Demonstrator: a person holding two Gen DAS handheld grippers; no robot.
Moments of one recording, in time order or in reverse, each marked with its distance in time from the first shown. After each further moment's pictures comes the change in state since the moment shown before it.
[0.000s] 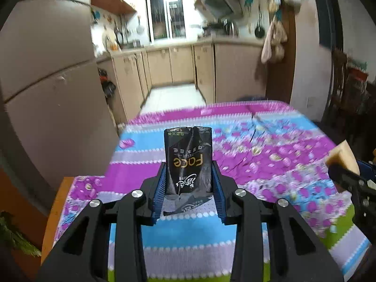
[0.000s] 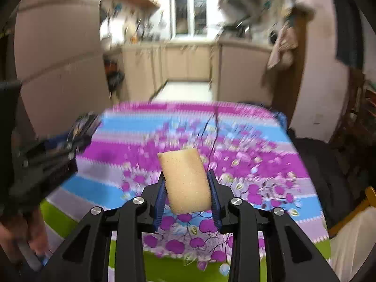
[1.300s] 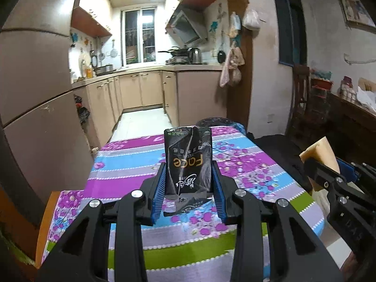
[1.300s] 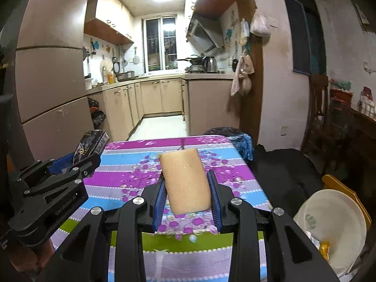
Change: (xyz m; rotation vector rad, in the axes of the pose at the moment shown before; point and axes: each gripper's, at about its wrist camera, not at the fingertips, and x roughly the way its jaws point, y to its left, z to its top) left arm -0.102 -0.069 0.012 0.058 -0.116 -0.201; right arm -0.156 -0.032 -0.009 0.107 -0.142 -0.137
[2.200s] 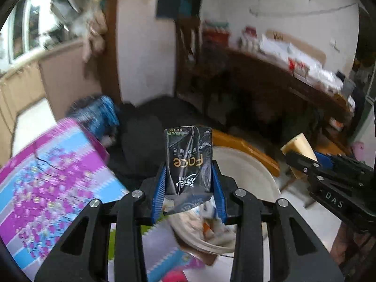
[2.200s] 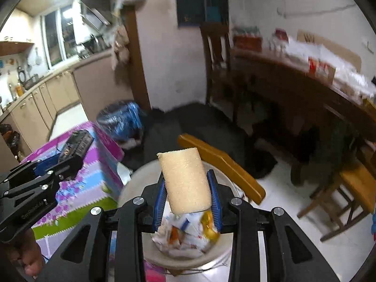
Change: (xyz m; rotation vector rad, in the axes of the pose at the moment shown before) left arm 0.071 -0.302 0.033 0.267 0.313 -0.615; right arm -0.044 -0.348 -0.015 0.317 0.304 -0.467
